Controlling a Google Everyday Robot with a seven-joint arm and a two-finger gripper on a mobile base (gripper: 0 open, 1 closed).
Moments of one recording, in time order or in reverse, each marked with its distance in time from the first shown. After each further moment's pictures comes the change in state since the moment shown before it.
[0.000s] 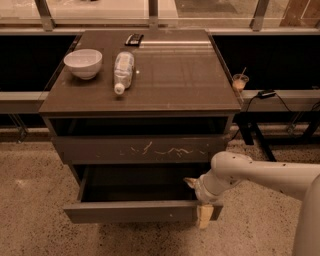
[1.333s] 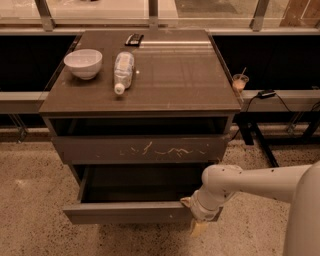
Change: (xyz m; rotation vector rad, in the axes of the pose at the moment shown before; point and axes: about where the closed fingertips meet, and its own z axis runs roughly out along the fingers) arm -0.014 0.061 0.028 -0.129 0.053 0.013
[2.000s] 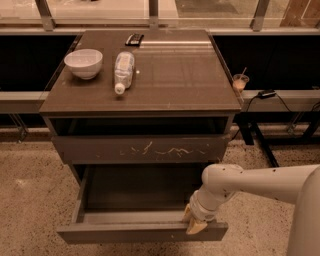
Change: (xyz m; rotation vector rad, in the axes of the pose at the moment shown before) arm -0.003 0.001 -0.009 -0.003 -0.003 -0.010
